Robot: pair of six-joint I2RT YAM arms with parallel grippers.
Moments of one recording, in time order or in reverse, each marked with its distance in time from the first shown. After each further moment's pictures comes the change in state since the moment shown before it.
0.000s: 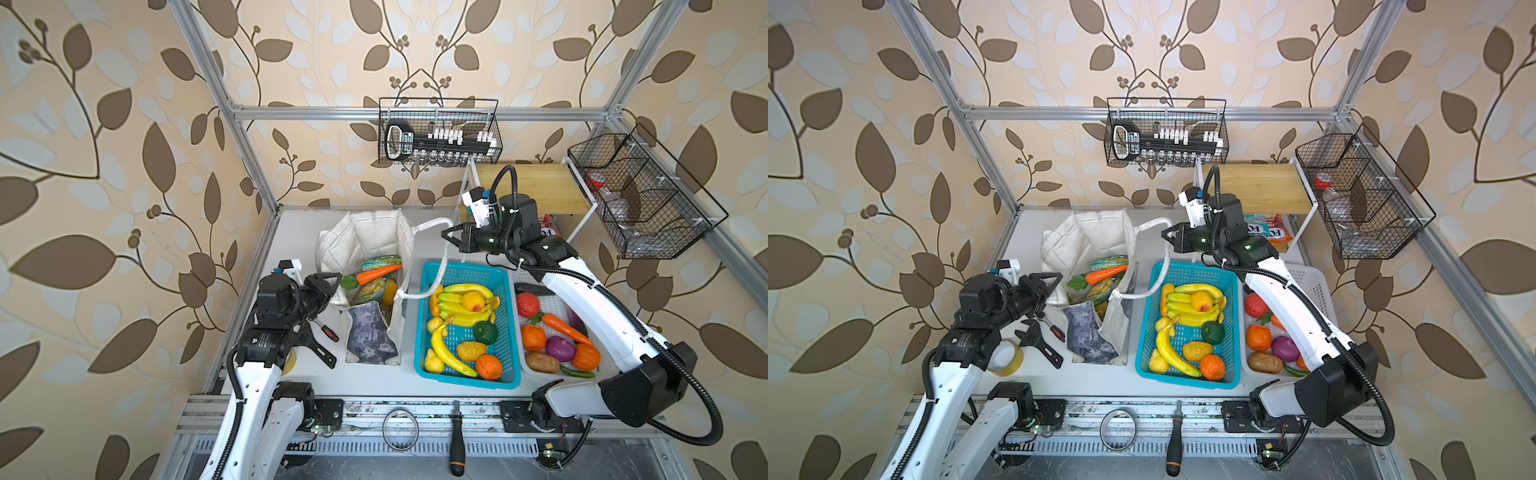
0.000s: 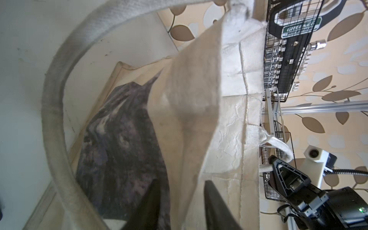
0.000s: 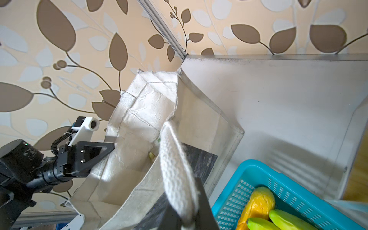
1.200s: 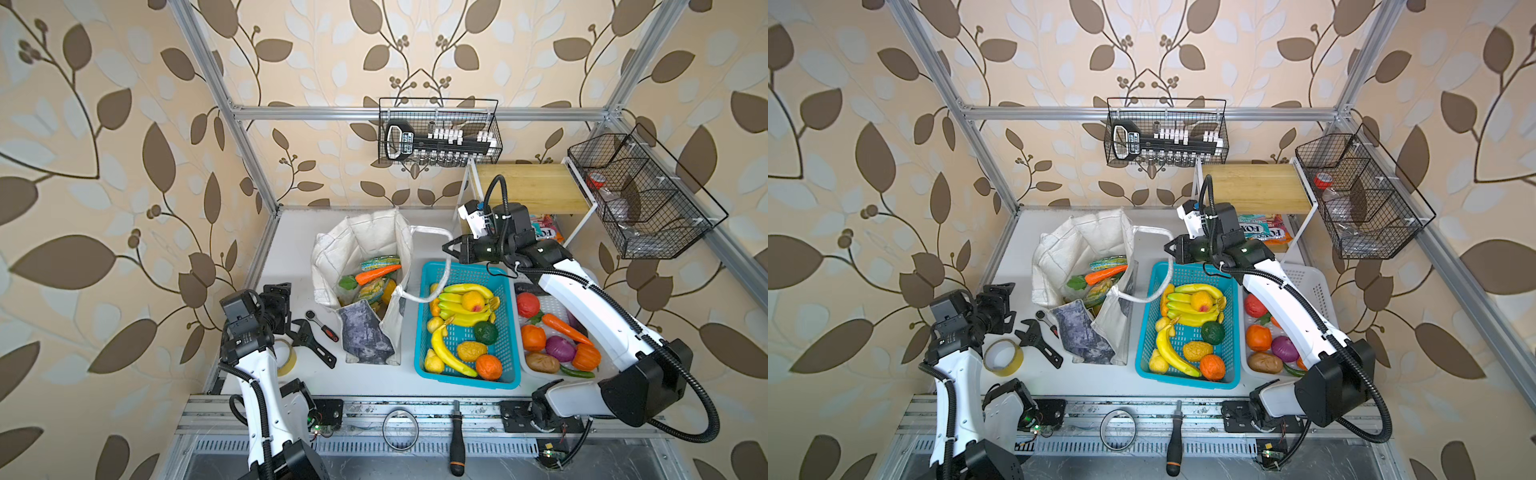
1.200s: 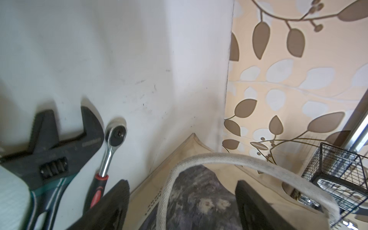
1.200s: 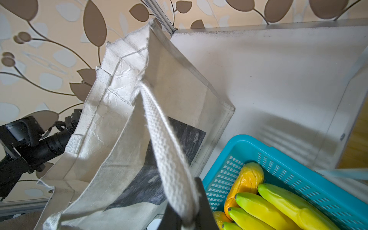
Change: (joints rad) left arm 0.577 0.095 -0.126 -0.055 0.079 -0.128; right arm -0.006 0.000 -0.063 -0.068 0.010 -0.055
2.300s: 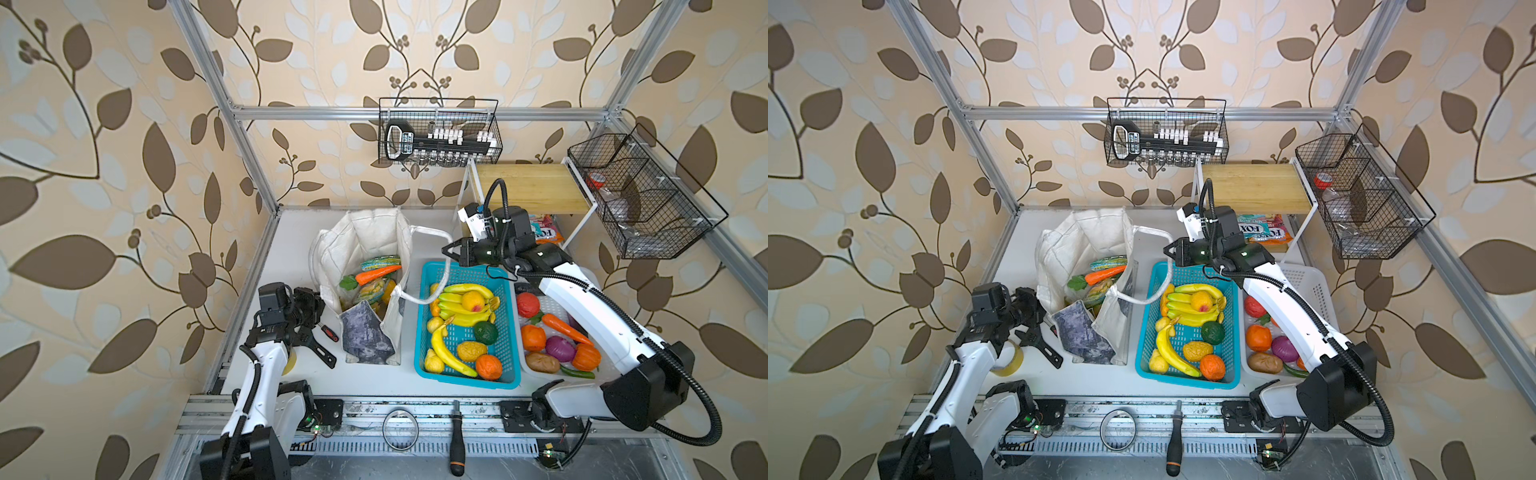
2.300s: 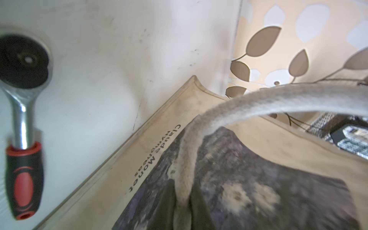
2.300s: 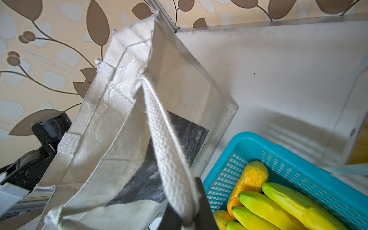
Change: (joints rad) left arm -0.287 0.079 -0.085 0.224 0.021 -0.146; right arm 0.005 -0.021 -0.037 0.028 -0.016 0.019
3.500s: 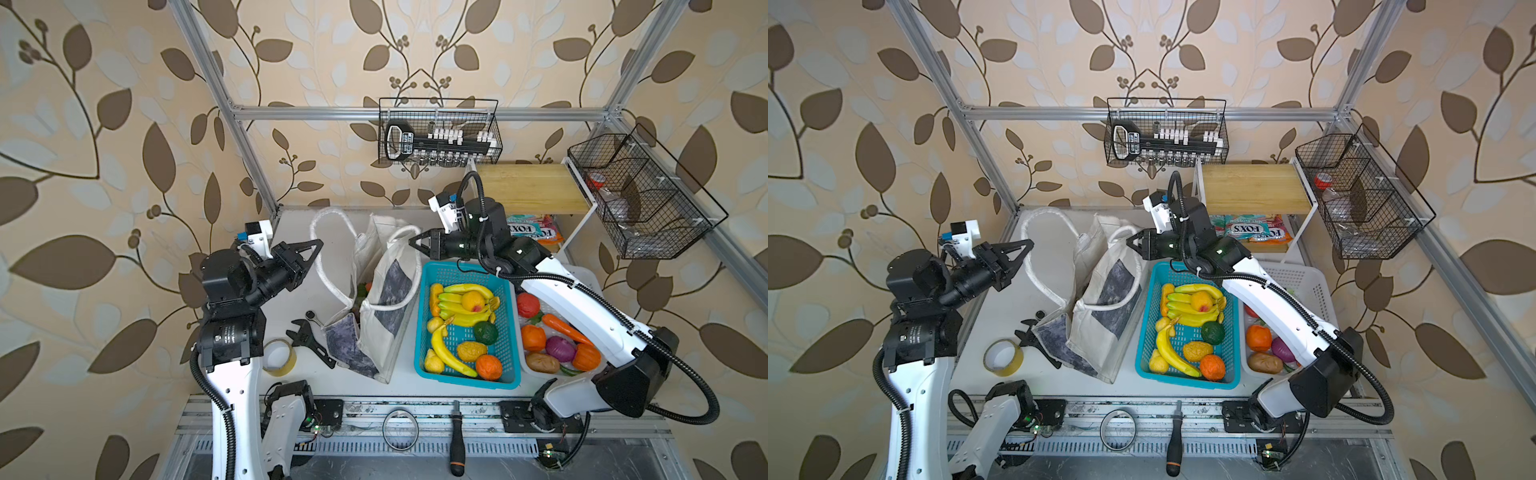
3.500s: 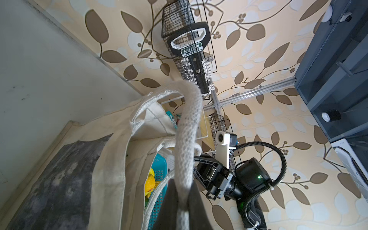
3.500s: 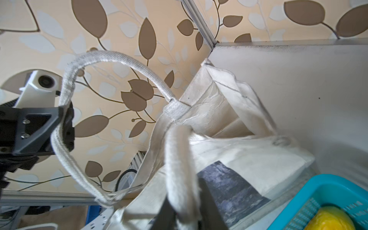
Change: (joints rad) left arm -0.042 -0.060 0.606 -0.193 0.283 0.252; right arm 0.226 0.091 0.140 0.119 0.076 0.172
